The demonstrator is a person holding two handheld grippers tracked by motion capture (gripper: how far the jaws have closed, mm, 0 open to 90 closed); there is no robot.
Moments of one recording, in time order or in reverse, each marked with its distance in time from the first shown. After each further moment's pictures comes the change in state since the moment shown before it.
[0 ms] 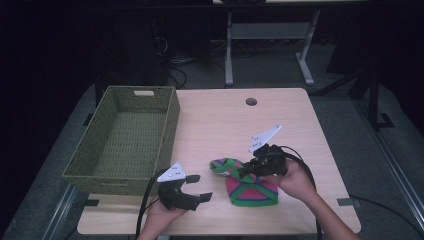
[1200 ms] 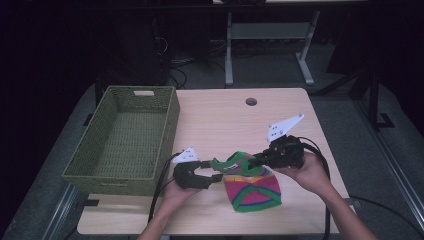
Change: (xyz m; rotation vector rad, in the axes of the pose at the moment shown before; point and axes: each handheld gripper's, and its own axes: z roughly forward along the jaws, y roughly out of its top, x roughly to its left) left arm 0.037 0.023 0.049 -0.035 -0.045 0.004; right arm -0.007 -0.001 -0.047 -0.083 0.006 -0.007
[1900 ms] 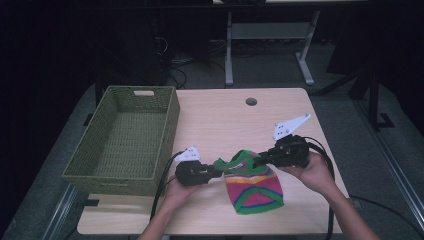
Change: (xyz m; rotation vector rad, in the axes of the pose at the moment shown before) left arm 0.002 0.001 0.004 0.011 -0.033 0.015; right arm -0.007 -0.012 -0.006 -0.008 -0.028 0.030
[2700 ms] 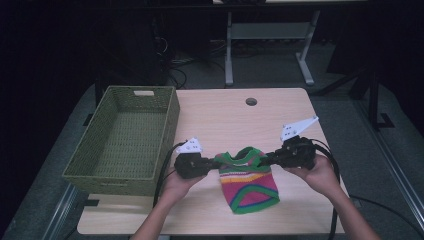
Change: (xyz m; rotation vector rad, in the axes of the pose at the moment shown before) left arm -0.009 0.040 -0.013 0.033 0.057 0.050; right arm -0.009 -0.018 -0.005 -0.007 -0.022 0.058
